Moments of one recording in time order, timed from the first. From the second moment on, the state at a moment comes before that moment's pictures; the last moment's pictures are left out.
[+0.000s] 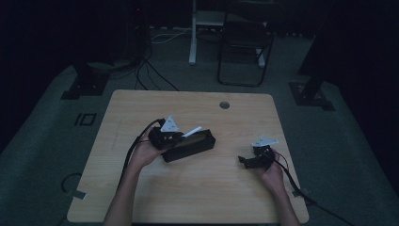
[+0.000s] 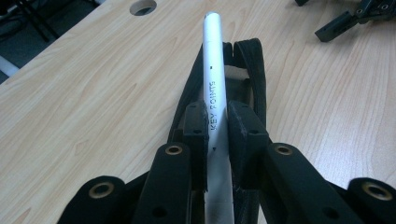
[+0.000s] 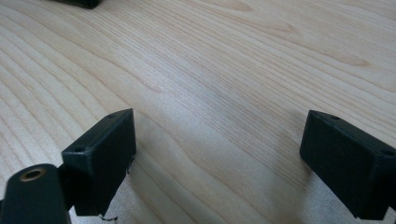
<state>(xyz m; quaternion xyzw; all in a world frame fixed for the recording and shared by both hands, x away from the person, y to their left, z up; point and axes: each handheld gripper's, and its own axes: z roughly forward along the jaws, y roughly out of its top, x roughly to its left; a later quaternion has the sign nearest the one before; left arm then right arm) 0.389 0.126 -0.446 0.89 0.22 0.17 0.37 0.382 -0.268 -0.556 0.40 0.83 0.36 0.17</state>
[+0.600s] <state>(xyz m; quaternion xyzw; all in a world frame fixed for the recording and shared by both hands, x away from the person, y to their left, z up) 0.394 0.116 -0.456 0.90 0.21 0.16 0.35 0.382 -0.268 -0.556 0.40 0.83 0.36 0.17</state>
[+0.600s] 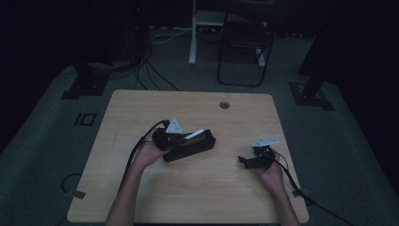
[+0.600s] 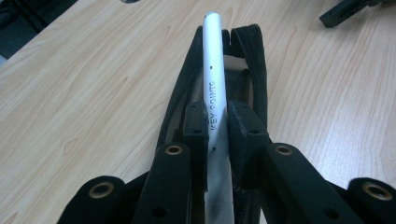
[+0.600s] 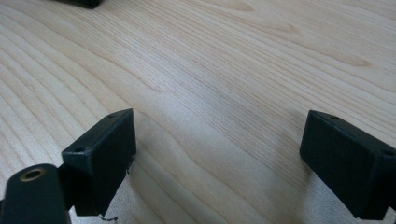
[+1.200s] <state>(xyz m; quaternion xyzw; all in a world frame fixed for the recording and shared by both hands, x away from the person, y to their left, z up) 0.396 0.109 -0.464 0.91 0.20 0.15 0.33 0.382 -0.268 -0.556 0.40 0.83 0.36 0.17</state>
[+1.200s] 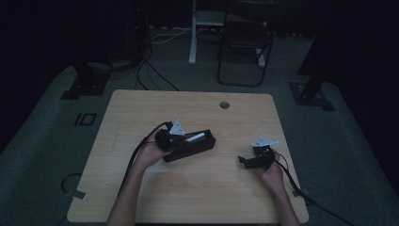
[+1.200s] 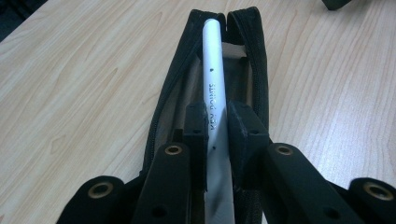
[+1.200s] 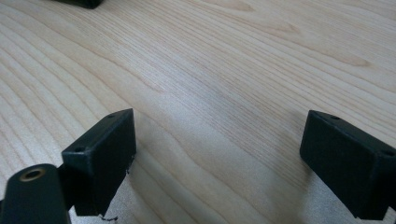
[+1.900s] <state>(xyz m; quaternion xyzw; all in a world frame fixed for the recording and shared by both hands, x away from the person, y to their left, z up) 0.398 0.109 -0.467 0.91 0.21 0.15 0.33 0.382 -0.268 -0.556 0.40 0.83 0.36 0.17</state>
